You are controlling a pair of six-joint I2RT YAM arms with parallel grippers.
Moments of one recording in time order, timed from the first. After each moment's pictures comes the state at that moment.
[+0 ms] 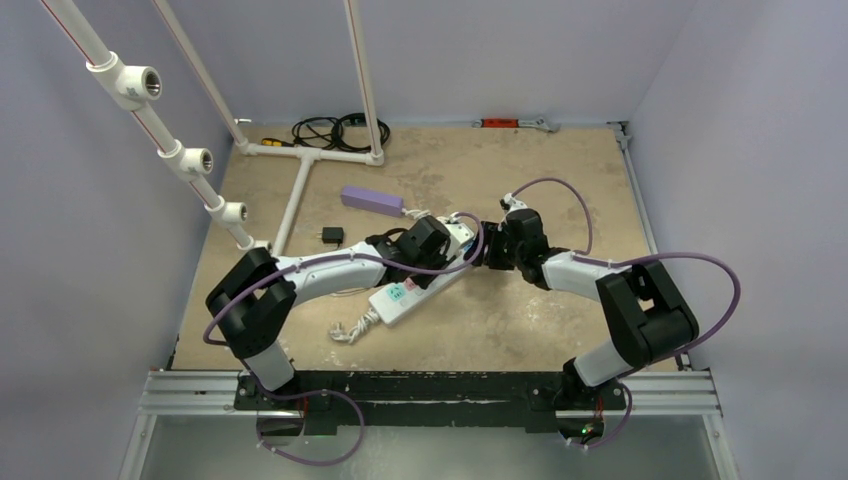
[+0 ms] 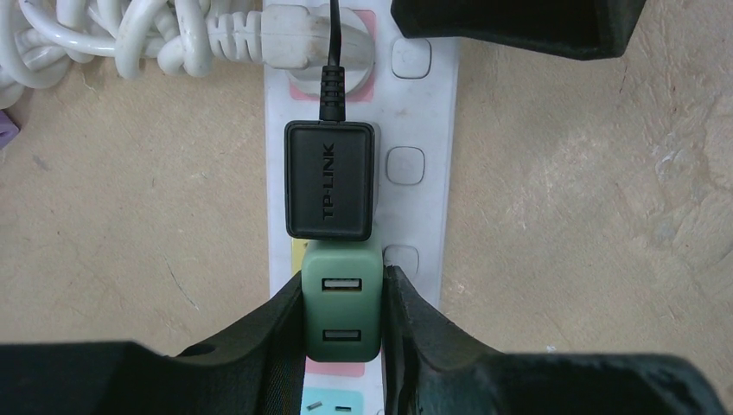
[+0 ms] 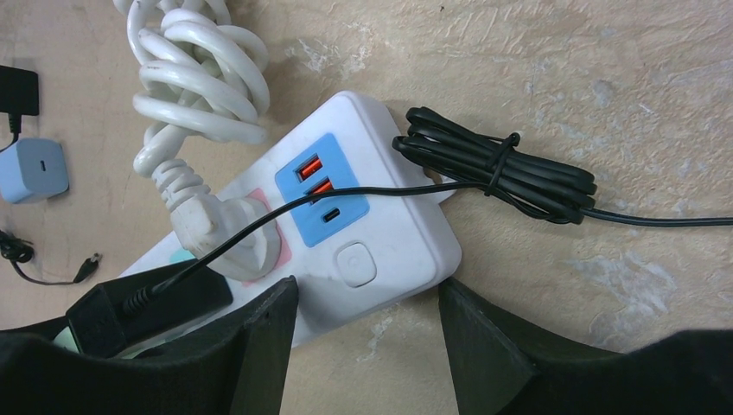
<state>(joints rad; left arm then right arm) -0.91 1.68 1.07 -0.31 -0.11 0.01 0.41 1.53 0.63 0.19 -0.15 0.54</state>
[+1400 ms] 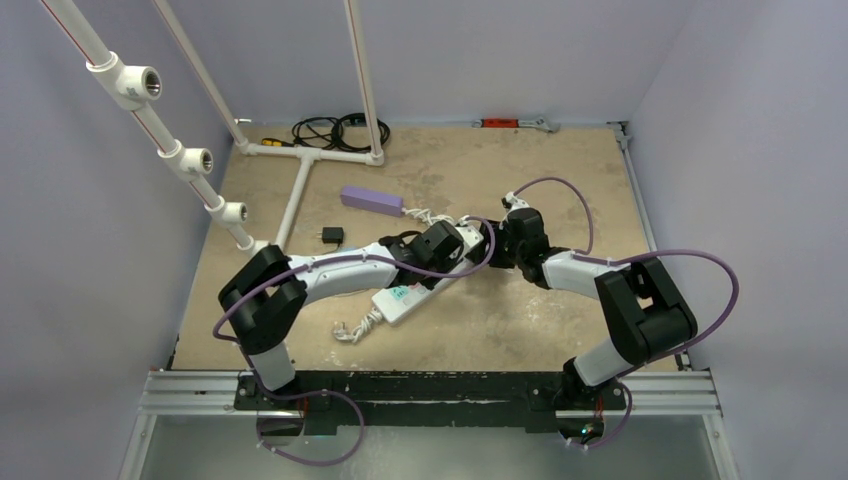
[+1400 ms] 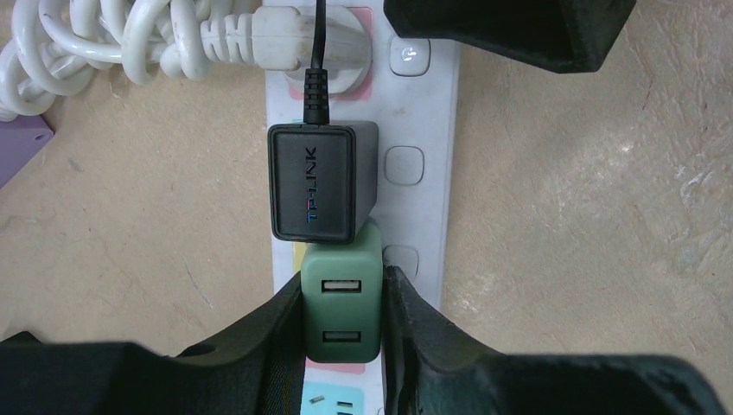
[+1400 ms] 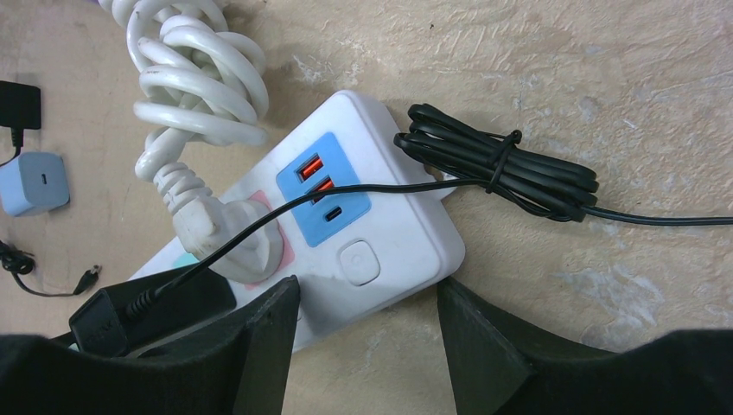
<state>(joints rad) -0.96 1.74 1.14 -0.36 -0.23 0.01 0.40 1.54 0.63 0.21 -0.15 0.54</state>
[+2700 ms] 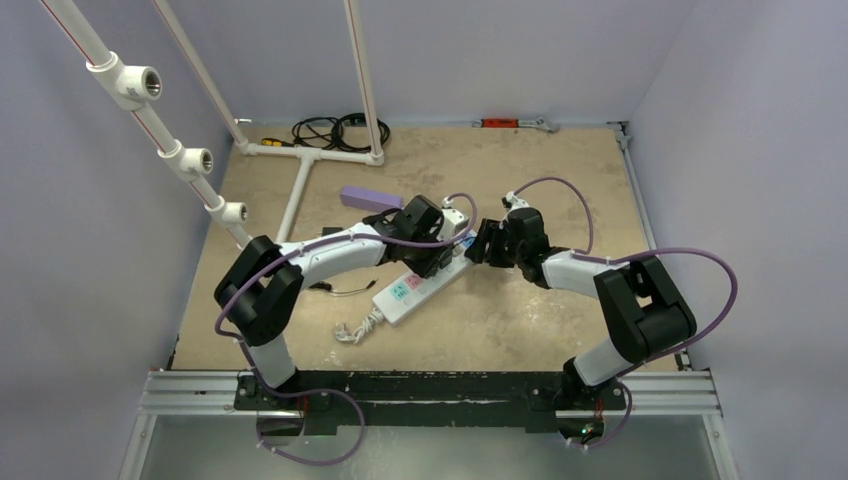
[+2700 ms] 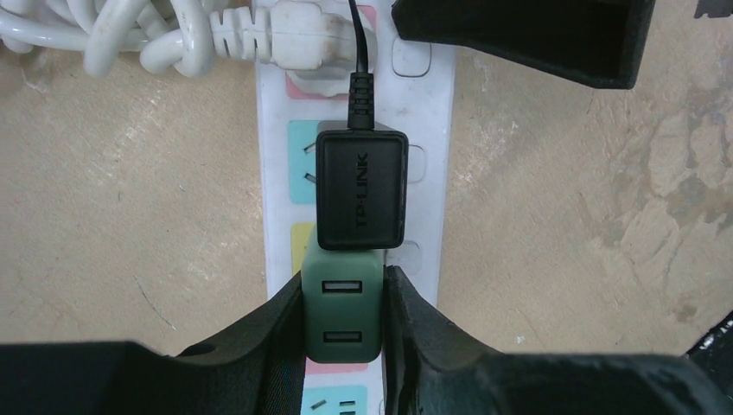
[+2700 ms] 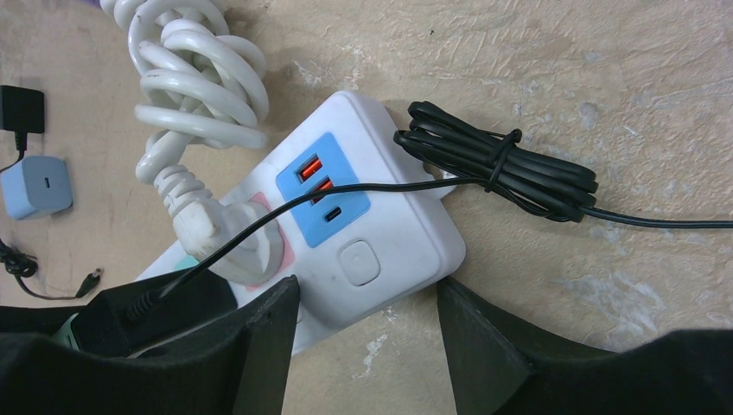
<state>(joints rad) -0.79 1.76 1.18 -0.41 0.11 -0.03 0.40 1.55 0.63 0.23 -0.15 0.54</state>
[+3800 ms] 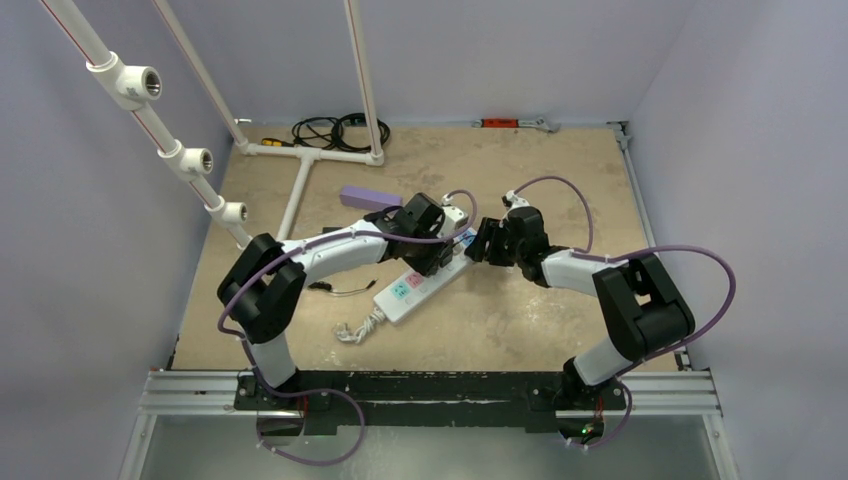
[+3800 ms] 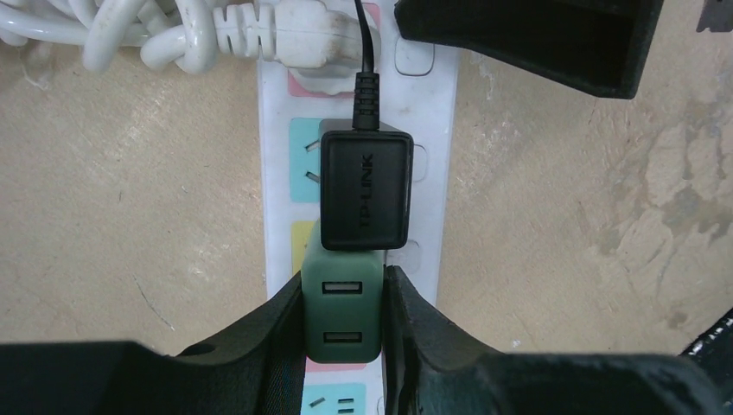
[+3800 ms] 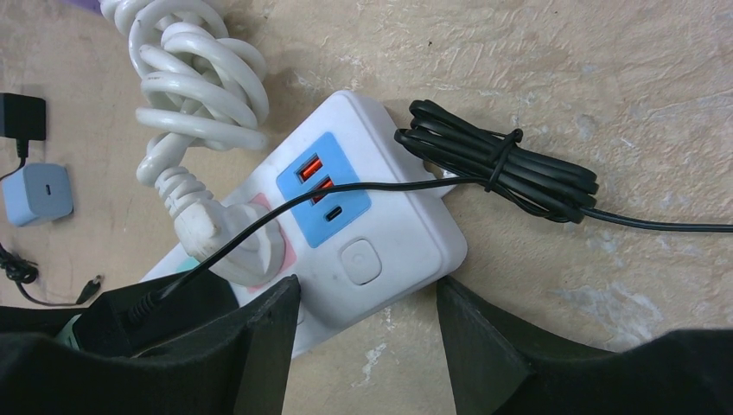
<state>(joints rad) -0.80 1.77 1.21 -0.43 0.06 -0.05 0.40 1.56 0.63 0.24 -0.15 0.54</state>
